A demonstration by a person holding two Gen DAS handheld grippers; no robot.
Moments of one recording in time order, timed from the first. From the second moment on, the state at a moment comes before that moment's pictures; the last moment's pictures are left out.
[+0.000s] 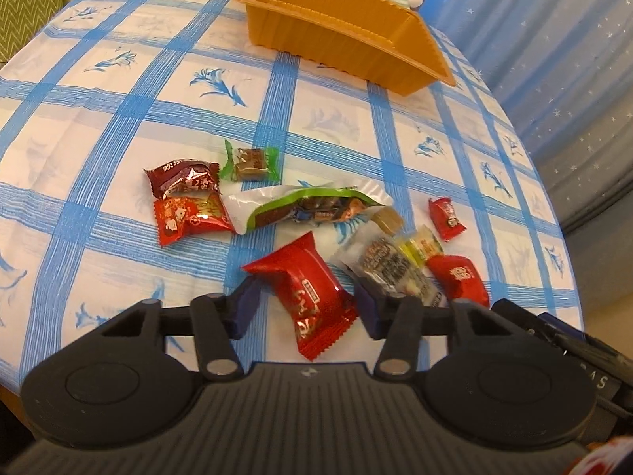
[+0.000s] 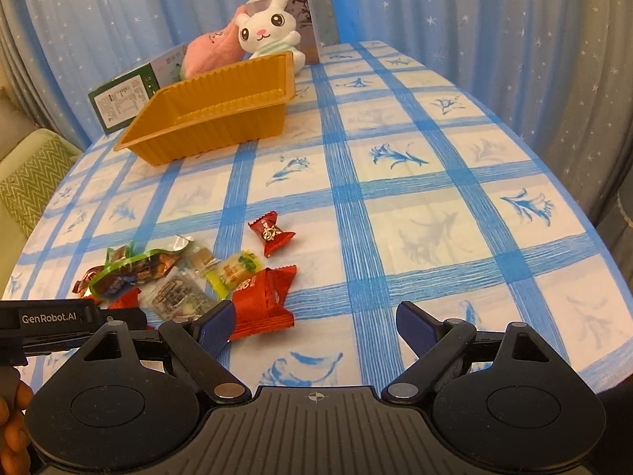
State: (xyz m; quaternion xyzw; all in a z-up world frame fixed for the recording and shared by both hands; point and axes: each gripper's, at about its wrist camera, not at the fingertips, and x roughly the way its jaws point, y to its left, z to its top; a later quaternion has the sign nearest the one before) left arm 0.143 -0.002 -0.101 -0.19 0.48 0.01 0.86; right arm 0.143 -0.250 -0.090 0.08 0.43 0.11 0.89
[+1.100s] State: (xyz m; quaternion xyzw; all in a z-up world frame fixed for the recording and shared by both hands) left arm 0.117 -0.013 -0.073 -0.09 0.44 -0.03 0.89; right arm 0.153 -0.226 -0.088 0.03 0.41 0.14 0.90
